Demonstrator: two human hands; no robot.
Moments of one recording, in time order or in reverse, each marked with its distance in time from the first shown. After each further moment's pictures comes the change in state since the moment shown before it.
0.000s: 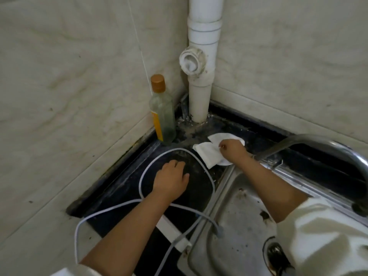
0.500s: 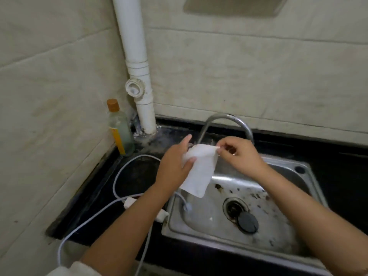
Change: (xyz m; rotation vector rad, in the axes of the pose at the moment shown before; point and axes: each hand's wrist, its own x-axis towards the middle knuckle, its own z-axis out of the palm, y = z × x) left_hand -0.109 0.081 -0.051 -0.433 0.312 0.598; right_hand -0.284 -0.004 -0.088 0.200 0.483 -0.315
